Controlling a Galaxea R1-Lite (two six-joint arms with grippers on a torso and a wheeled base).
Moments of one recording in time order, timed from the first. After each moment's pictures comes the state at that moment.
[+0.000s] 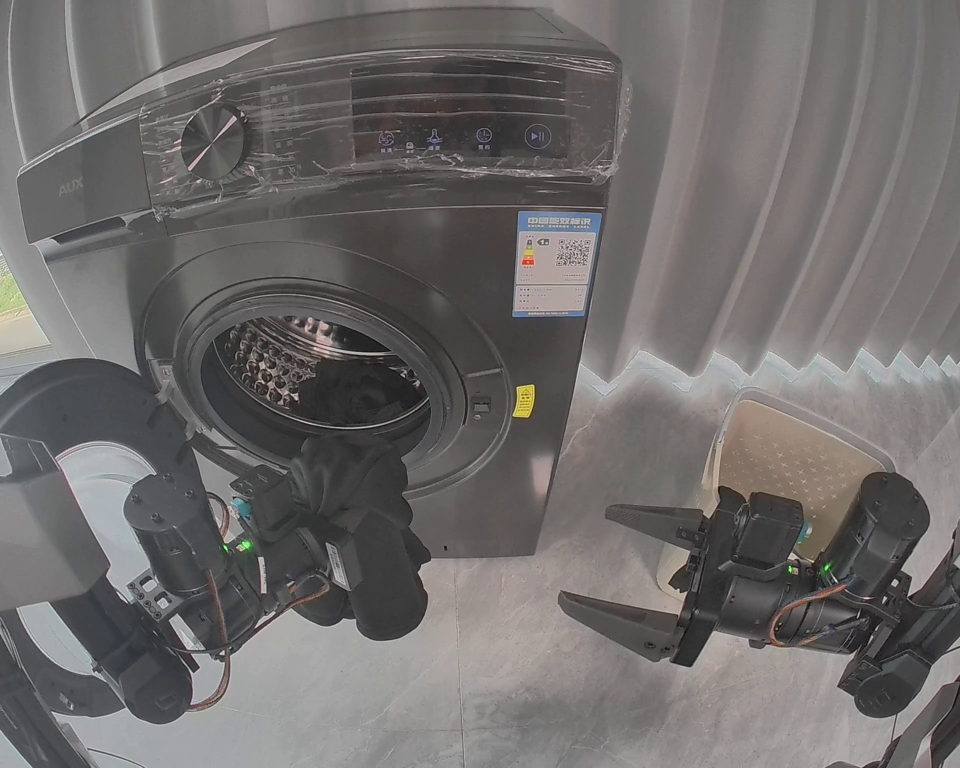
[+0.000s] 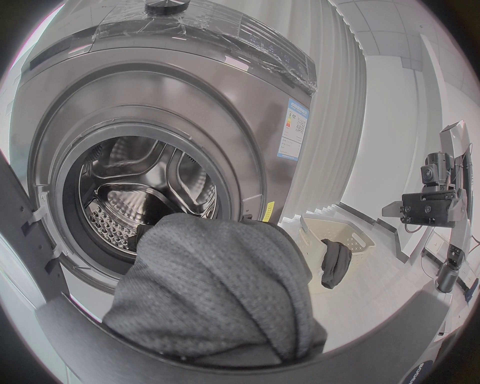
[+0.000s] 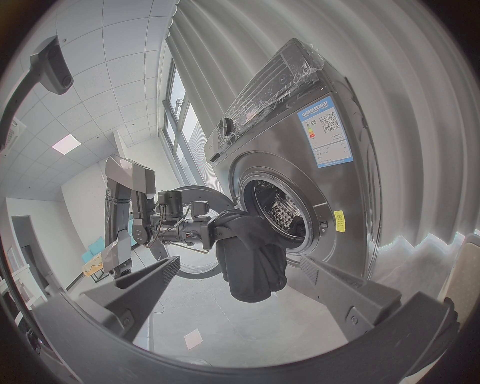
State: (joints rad) left arm -0.49 1.90 -0.29 -1.55 -0.03 -0.02; right arm 0.69 1.78 -0.24 -1.55 0.39 0.14
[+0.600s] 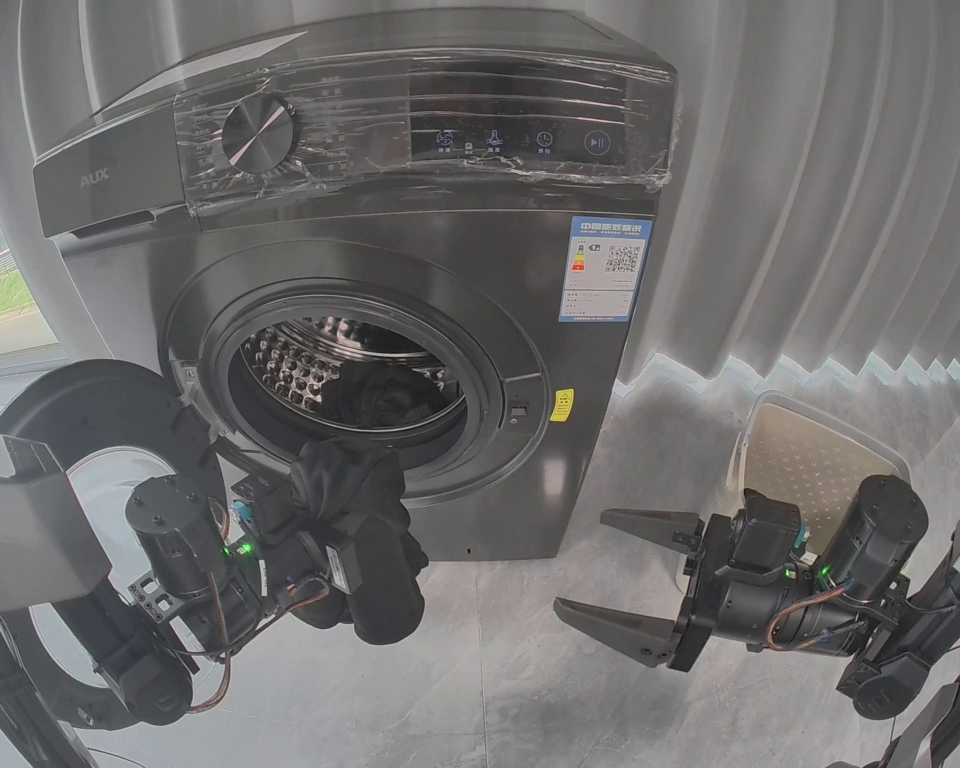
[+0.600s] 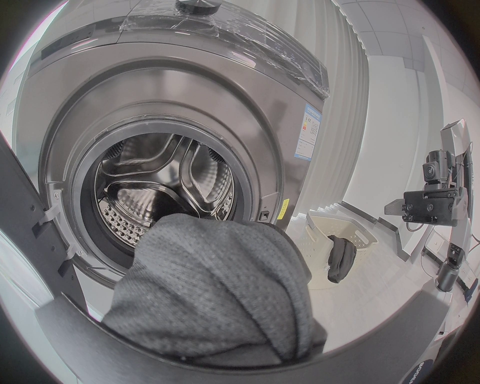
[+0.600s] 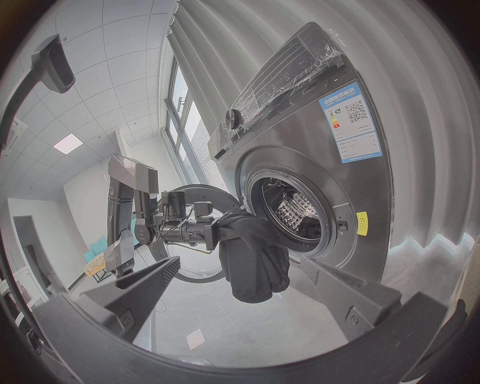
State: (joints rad) left arm -0.50 1.91 -0.28 -1.55 -0.03 -0.02; right arm 0.70 1.78 -0.24 -1.55 0.39 0.14
